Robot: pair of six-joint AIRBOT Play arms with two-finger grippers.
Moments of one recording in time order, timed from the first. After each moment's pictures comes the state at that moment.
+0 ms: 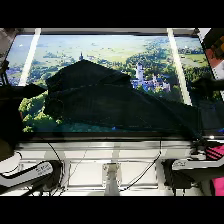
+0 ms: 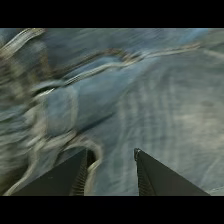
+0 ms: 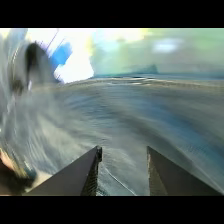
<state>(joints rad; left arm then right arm) 0.50 -1.30 1.08 0.72 -1.22 -0.80 -0.53 -1.57 1.46 -0.84 1.48 1.37</state>
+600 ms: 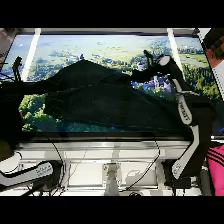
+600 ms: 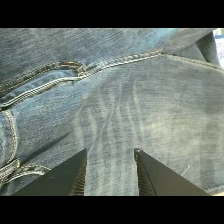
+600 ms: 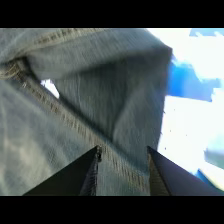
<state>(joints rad) 0.39 -1.32 1.08 0.65 -1.19 -0.83 0.10 -2.02 1.82 -0.92 1.14 1.34</state>
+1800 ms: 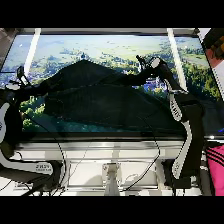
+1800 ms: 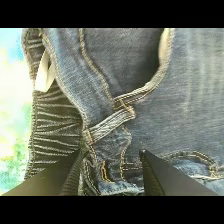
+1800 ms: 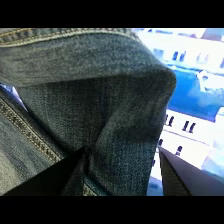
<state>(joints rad) 0.35 -1.59 1.08 0.66 -0.65 -0.99 0.14 -2.15 1.94 -0.99 1.21 1.37</state>
